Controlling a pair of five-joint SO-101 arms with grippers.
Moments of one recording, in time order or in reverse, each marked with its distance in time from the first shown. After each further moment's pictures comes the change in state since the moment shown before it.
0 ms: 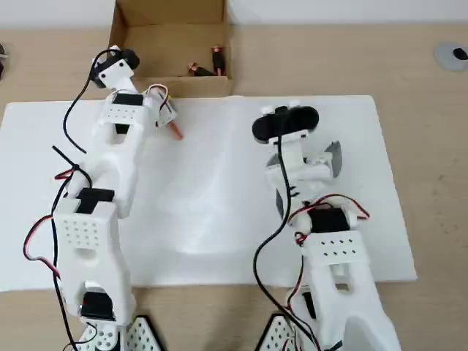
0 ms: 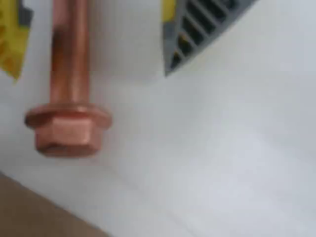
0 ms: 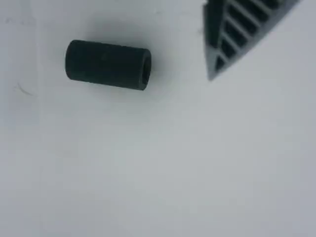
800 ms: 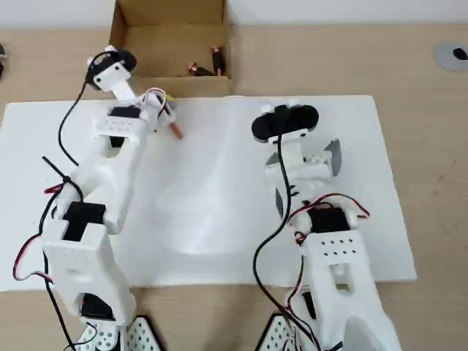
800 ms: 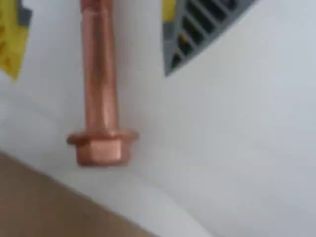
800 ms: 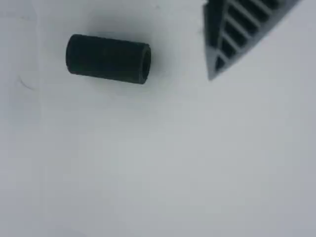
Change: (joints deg) left arm -0.1 -13.2 16.1 -10.9 0.0; right arm -0.1 0.0 -0.5 0.0 0.0
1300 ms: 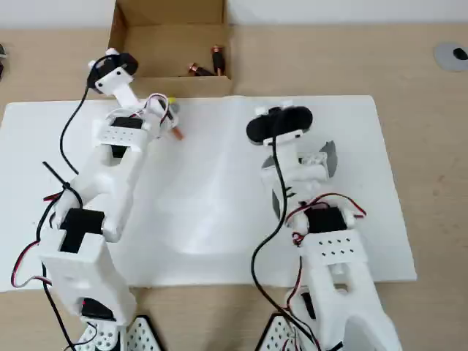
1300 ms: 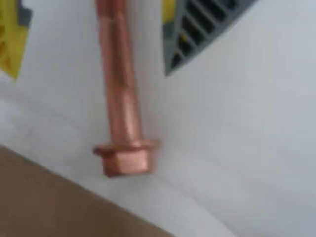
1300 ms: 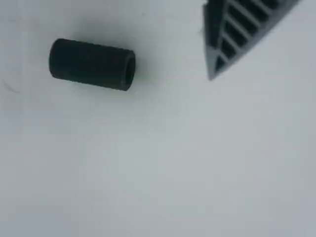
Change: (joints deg) left arm 1.4 -4.3 10.2 -10.6 -0.2; right arm -1.6 0.2 -0.1 1.0 0.0
